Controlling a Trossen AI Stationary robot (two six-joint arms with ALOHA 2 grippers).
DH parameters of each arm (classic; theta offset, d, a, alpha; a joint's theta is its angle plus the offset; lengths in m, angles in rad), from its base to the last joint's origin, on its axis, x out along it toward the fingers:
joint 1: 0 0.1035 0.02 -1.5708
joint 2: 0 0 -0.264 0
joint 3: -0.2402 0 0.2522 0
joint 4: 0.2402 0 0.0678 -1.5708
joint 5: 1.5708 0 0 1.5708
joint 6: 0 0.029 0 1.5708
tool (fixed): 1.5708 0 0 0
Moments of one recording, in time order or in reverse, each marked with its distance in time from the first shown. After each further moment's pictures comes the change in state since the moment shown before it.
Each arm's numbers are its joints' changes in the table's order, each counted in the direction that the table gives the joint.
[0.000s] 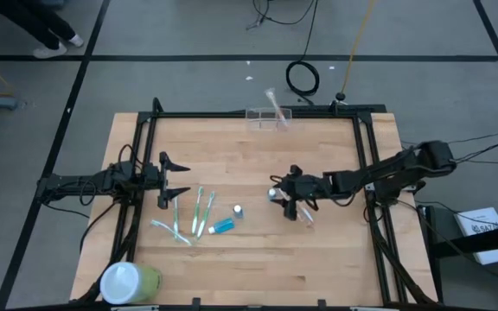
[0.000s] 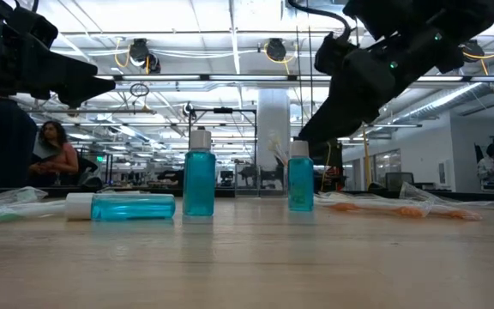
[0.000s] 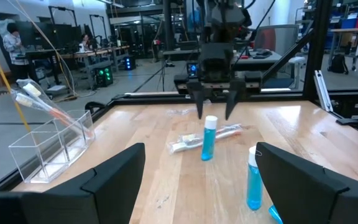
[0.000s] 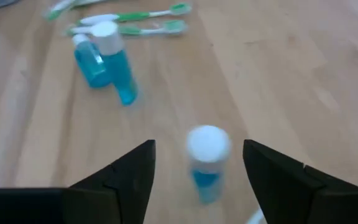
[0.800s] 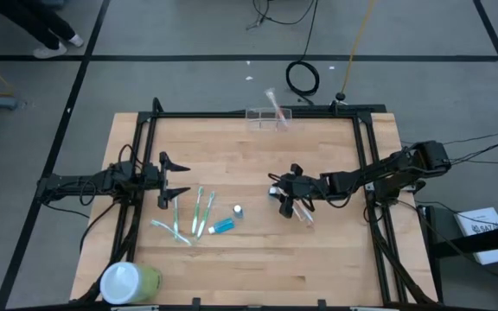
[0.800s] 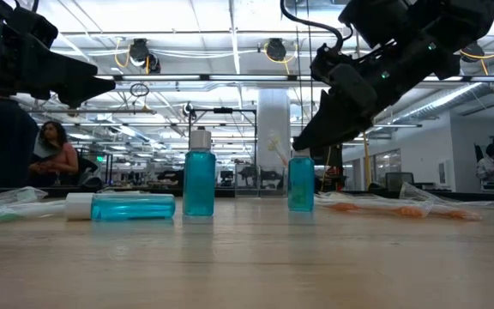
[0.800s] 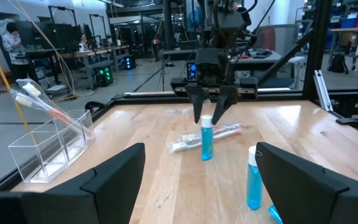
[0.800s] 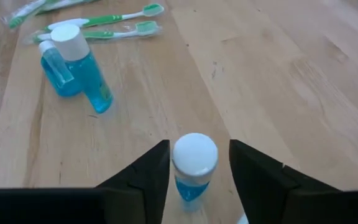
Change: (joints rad) left arm 0.000 0.000 0.000 0.001 0.000 0.000; right arm 0.001 0.046 0.000 -0.028 0.073 0.044
